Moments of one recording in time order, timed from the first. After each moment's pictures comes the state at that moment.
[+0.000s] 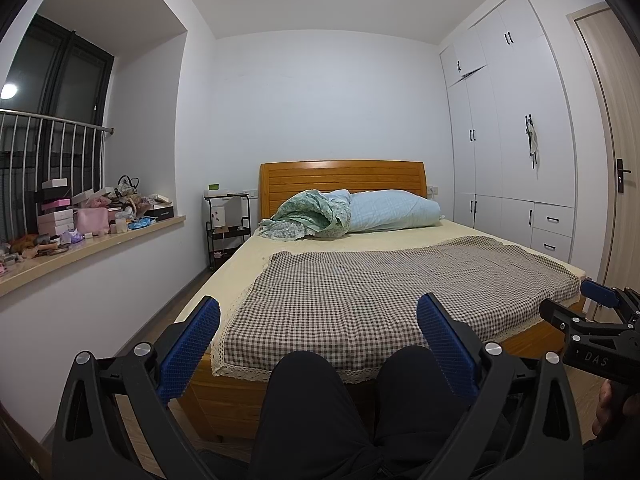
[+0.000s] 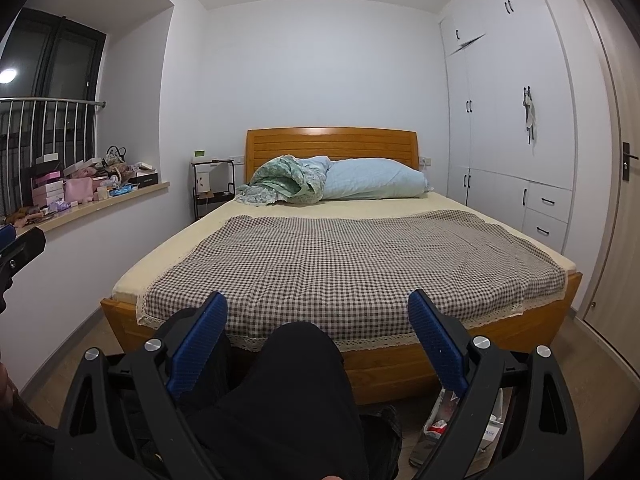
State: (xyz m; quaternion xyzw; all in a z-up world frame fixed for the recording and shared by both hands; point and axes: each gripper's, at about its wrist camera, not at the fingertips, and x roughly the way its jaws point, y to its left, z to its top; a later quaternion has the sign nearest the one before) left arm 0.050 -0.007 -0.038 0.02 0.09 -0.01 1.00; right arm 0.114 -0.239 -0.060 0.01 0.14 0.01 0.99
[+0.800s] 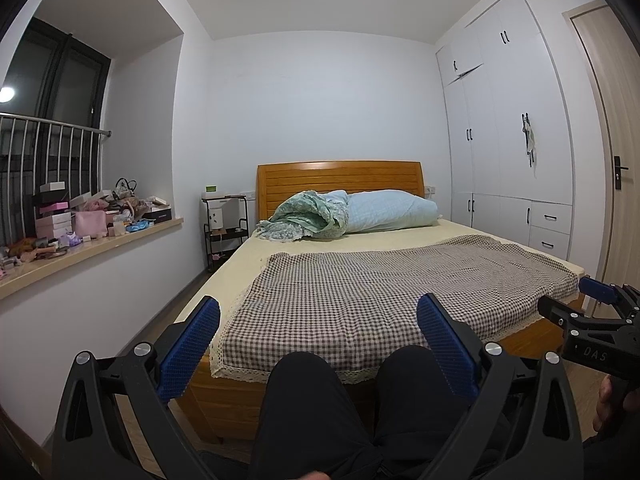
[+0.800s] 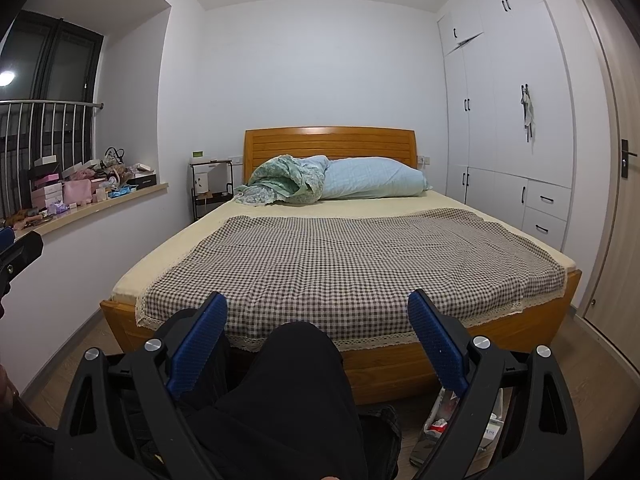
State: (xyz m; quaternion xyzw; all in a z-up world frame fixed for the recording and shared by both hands) left arm 0.056 0.003 -0.041 0.02 0.08 -0.02 1.00; right arm 0.113 -0.239 -0.062 0.01 0.15 0.01 0.99
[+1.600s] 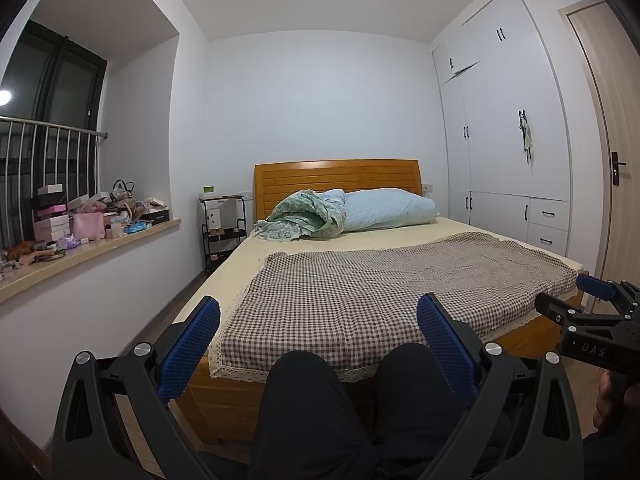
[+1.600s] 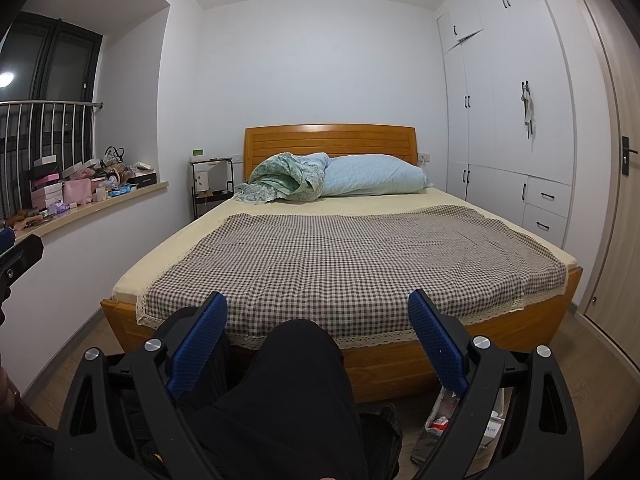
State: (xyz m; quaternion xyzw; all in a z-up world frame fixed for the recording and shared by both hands) left arm 0.059 0.006 -0.043 0.03 0.09 -0.02 1.00; right arm 0.116 -0.238 -0.061 0.01 0.15 0.01 0.99
